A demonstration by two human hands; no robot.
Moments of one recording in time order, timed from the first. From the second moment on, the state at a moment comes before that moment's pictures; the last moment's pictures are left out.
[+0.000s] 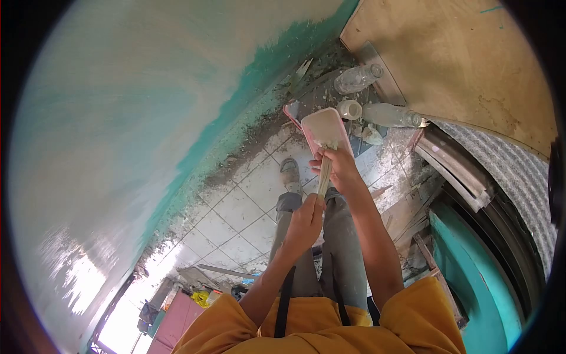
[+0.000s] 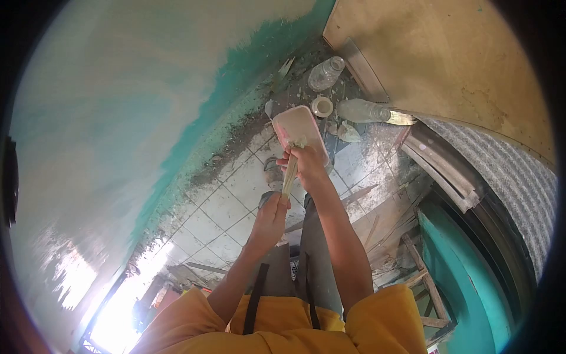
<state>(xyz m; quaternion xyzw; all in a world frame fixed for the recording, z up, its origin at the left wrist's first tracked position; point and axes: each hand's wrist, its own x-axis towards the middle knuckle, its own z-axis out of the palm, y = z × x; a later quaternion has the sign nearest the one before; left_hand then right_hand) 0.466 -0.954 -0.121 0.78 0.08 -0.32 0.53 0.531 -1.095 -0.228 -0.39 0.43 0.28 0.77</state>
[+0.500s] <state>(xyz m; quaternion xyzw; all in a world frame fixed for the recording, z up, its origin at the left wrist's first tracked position) 0.507 -0.941 -0.180 0.55 0.19 -0.50 0.65 0.514 -1.100 -0.222 -0.60 0.21 0.26 0.73</state>
